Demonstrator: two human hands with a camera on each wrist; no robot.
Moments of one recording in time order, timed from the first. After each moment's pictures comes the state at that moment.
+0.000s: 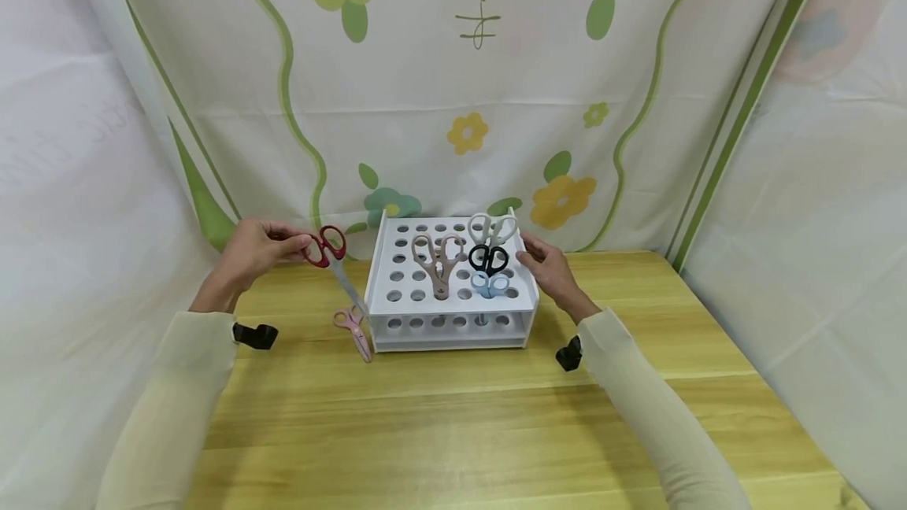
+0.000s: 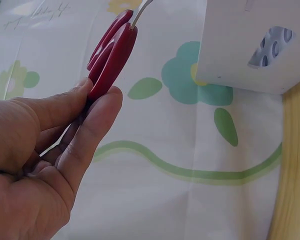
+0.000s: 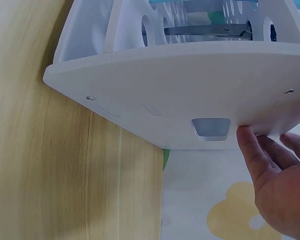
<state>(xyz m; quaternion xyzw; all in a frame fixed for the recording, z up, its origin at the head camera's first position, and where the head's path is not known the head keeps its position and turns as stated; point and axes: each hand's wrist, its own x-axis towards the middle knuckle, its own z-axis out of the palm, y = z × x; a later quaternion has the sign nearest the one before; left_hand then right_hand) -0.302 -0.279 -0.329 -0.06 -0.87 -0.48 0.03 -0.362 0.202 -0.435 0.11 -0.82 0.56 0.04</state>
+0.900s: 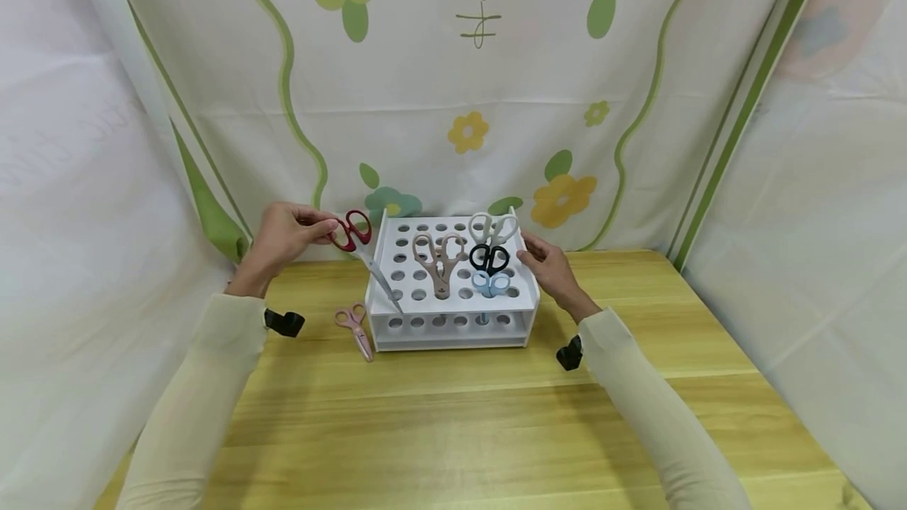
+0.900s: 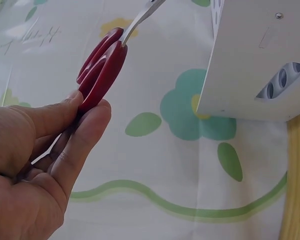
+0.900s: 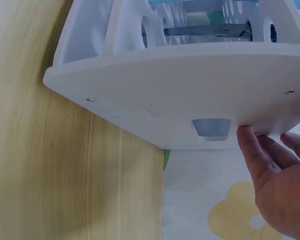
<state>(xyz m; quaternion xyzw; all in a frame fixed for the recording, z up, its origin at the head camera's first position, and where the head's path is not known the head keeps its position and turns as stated) -0.320 -0.241 -0.320 -0.07 -0.88 -0.46 0.07 -0.337 0.193 -0.407 0.12 -0.83 0.55 0.03</state>
